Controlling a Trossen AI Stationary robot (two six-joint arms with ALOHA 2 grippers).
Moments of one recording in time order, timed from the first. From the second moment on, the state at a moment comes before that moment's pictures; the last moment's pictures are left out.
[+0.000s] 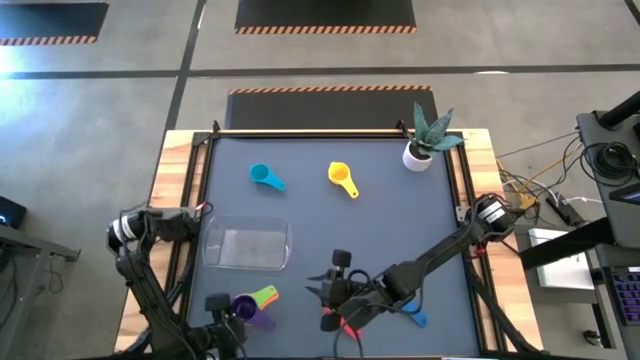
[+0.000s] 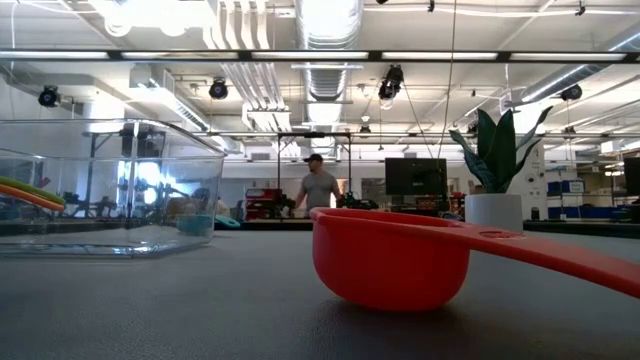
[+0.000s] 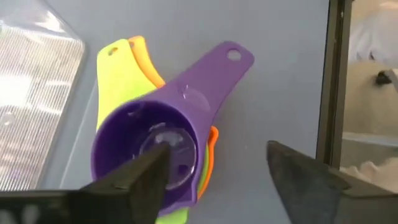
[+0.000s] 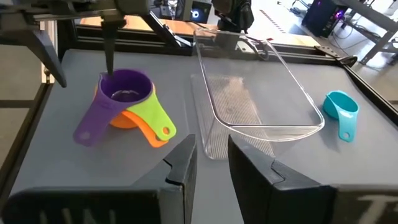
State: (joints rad) left arm -1.13 1.87 1.38 -1.00 -0.53 -1.29; right arm 0.56 1.94 1.50 -0.12 0.70 0.24
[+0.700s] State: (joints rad) left arm -1.13 1.87 1.24 -1.00 -0.41 -1.31; right arm 0.56 1.94 1.50 -0.12 0.70 0.24
